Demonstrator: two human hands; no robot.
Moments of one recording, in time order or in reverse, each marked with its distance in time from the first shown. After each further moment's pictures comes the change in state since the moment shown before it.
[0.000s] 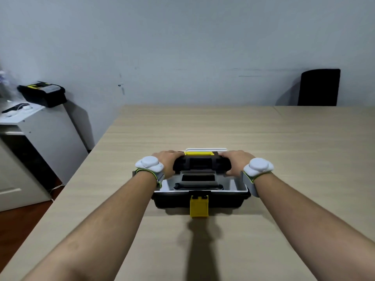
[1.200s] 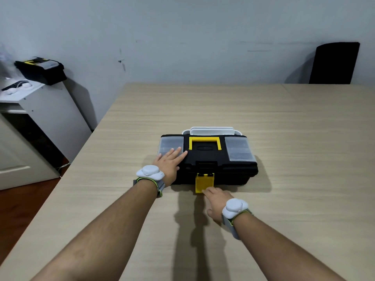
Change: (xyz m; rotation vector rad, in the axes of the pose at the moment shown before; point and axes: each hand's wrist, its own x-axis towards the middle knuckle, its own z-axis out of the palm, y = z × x) left_hand -0.045 -0.001 0.086 -0.115 -0.043 -0.062; right_hand -0.069 -0.076 0.157 0.001 -0.306 -0.146
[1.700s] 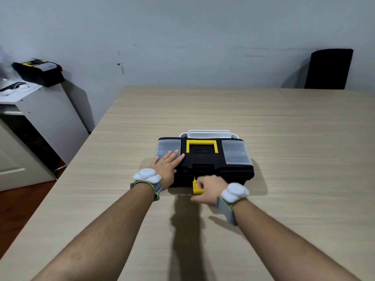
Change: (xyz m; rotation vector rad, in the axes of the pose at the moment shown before) left_hand 0.002 0.000 0.004 -0.005 0.016 -0.017; right_hand -0.003 -0.015 -0.060 0.222 0.187 0.046
